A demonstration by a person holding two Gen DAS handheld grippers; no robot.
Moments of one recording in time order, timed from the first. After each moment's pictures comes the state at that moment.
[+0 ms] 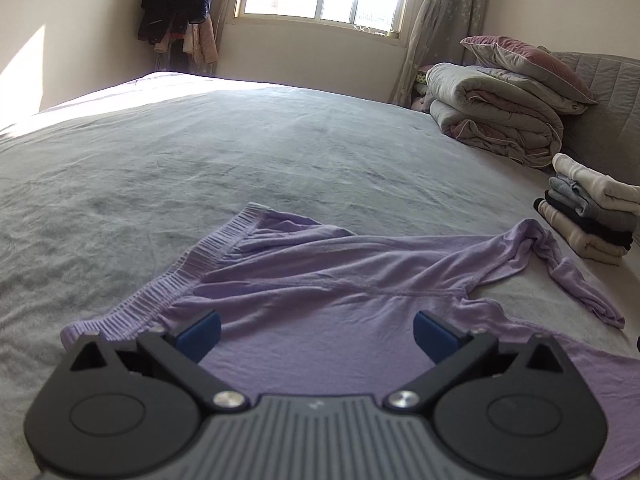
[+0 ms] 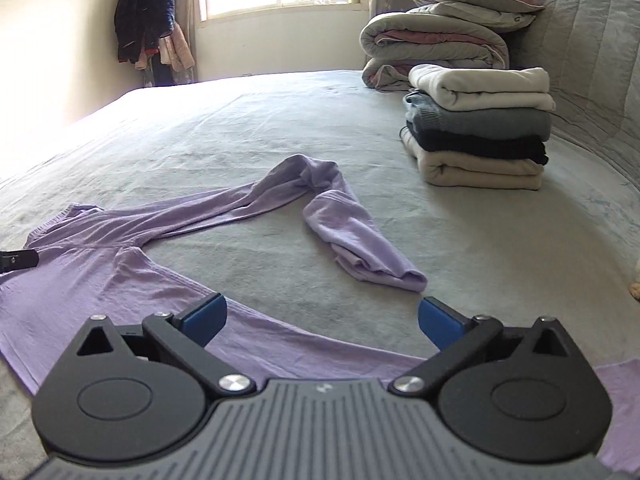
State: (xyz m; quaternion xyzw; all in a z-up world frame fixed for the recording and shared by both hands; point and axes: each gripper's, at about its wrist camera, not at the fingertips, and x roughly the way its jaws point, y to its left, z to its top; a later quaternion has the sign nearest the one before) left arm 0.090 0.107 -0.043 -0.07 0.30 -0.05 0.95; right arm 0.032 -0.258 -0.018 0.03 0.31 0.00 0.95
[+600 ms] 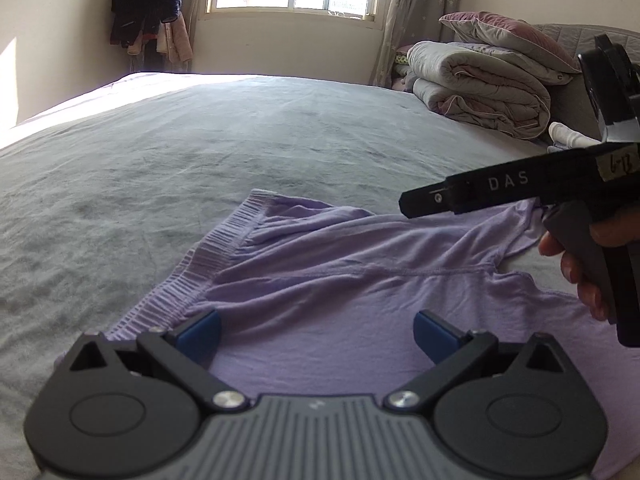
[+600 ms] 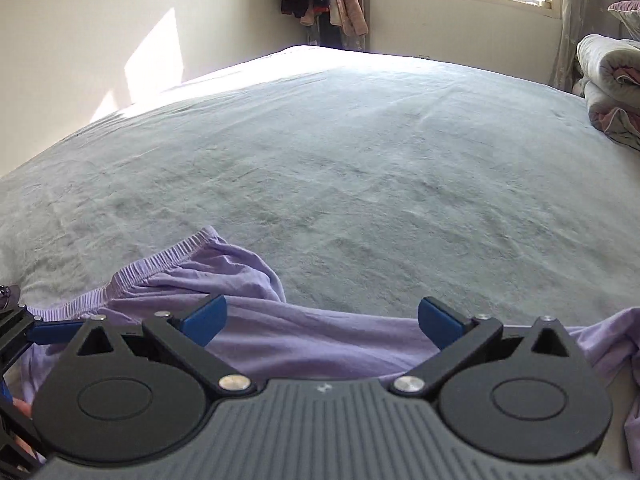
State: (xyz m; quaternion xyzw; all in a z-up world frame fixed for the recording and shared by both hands) left arm 0.107 0.124 -0.056 -0.01 0.32 -0.08 0.95; right arm 0.218 -0.086 -0.019 -0.03 0.33 0.23 0.91
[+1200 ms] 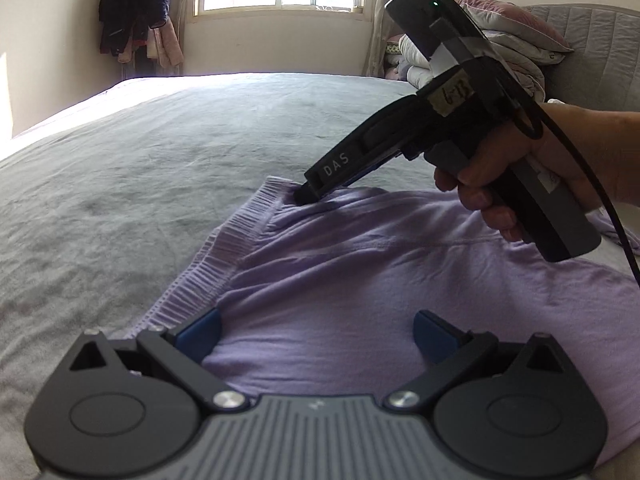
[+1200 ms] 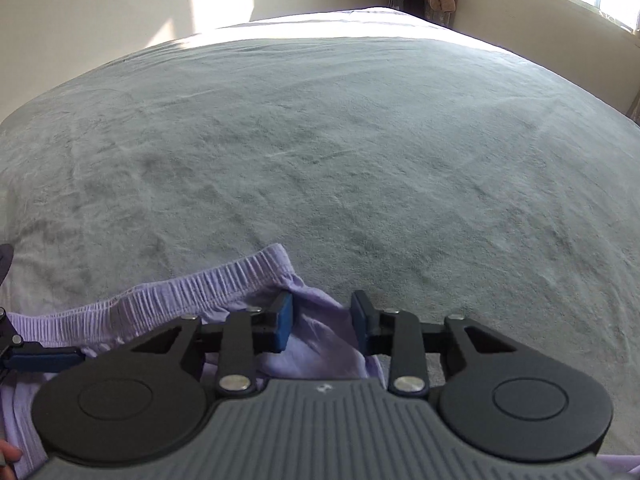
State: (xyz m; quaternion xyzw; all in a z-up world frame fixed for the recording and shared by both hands) left arm 0.099 0.131 -0.065 0.01 0.31 -0.10 0.94; right arm 0.269 0.005 -0.036 -0.12 0.37 0.31 0.87
